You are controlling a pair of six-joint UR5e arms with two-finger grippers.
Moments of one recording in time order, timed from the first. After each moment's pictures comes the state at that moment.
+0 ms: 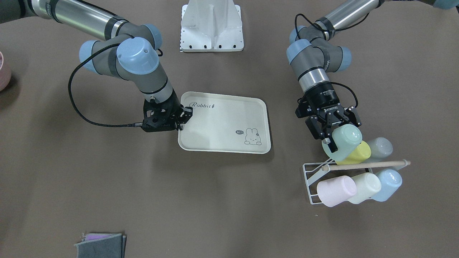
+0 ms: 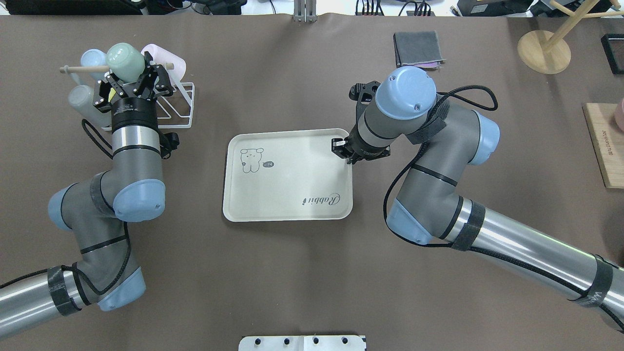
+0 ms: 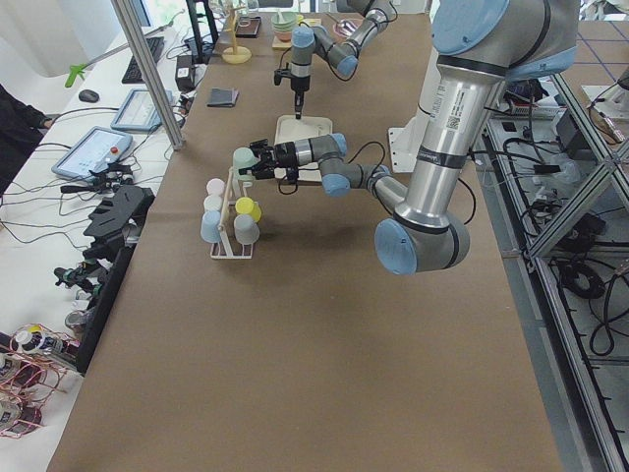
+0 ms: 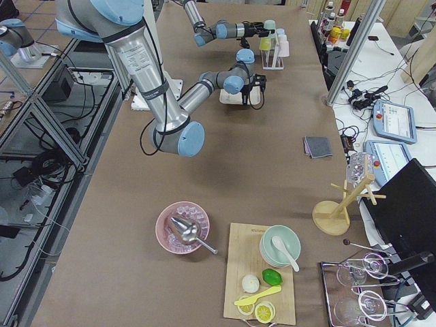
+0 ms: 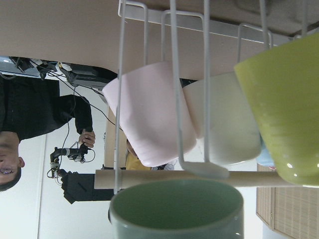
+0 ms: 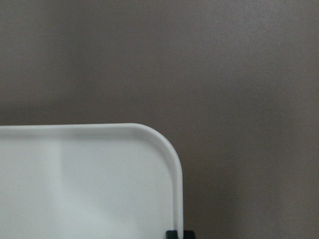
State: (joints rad) left arm -0.51 -1.90 -1.63 -2.23 -0.38 1.79; right arm 0.63 -0.94 1.56 -1.34 1.97 1.20
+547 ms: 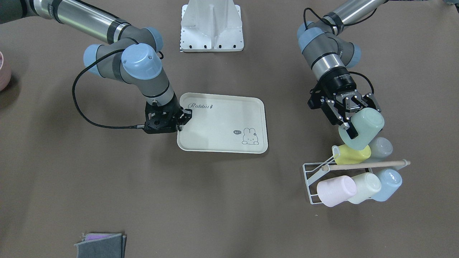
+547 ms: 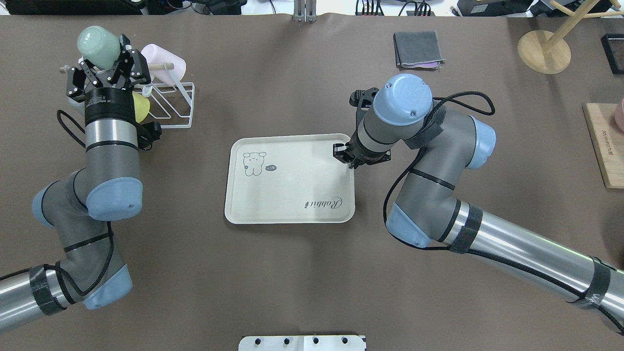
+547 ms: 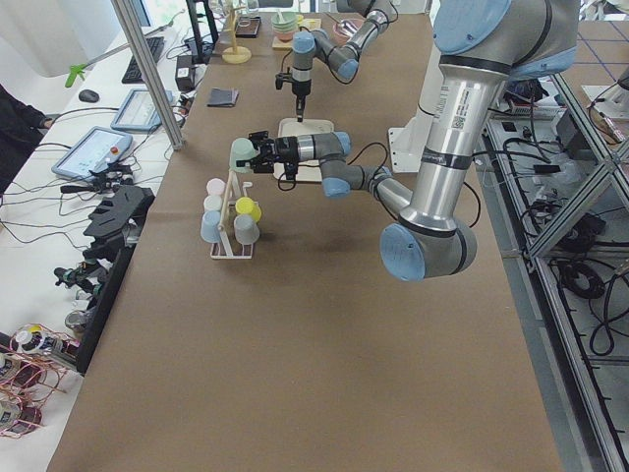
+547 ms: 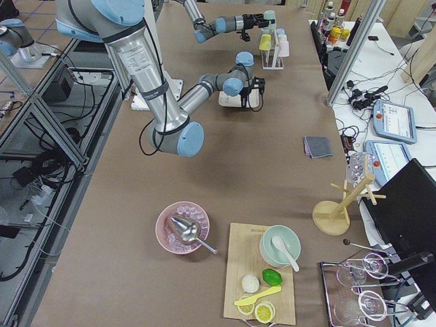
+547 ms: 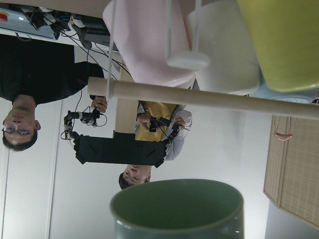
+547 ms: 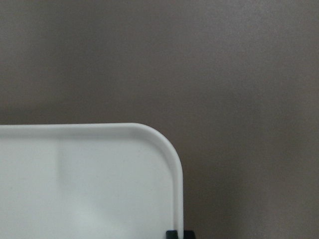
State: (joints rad) left arm -0.54 -1.87 -1.67 -2.39 -0.34 1.92; right arm 0.62 -0.94 1.54 -1.33 1.97 1.20
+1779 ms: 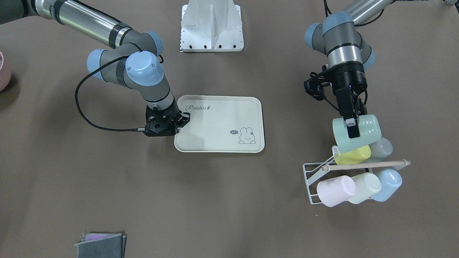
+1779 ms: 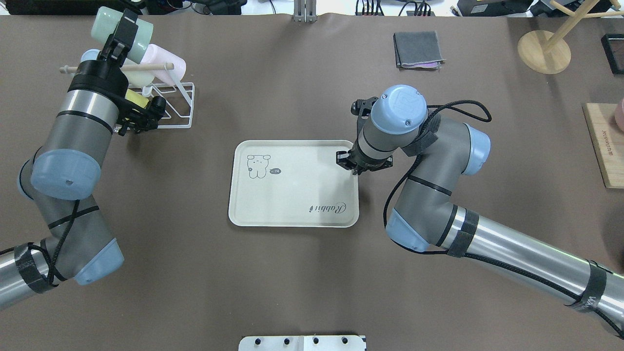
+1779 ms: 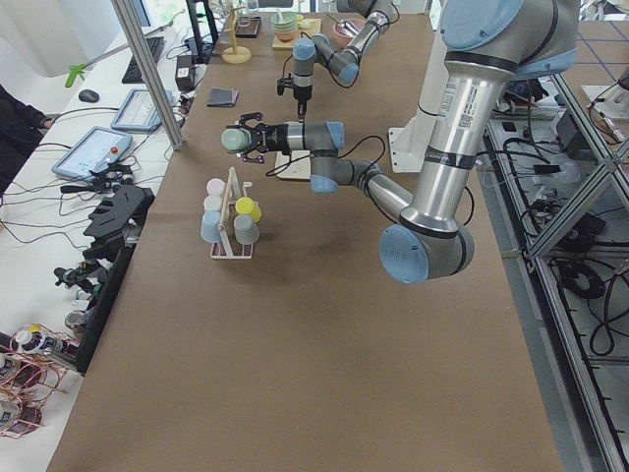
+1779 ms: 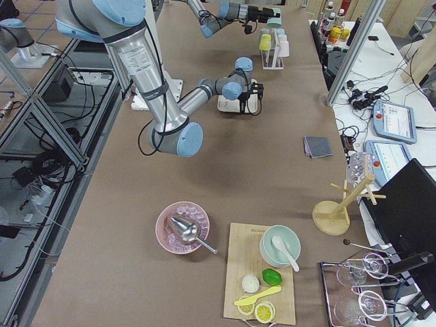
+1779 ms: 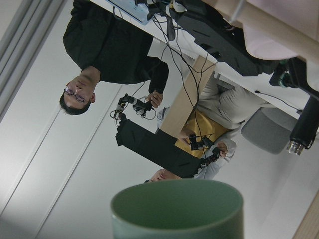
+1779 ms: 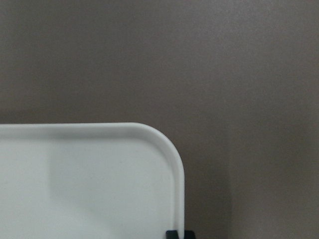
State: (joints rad) left arm -0.63 -1.87 -1.70 -2.64 -0.73 1.41; right arm 0.60 -0.95 1.50 -1.33 1.95 1.19
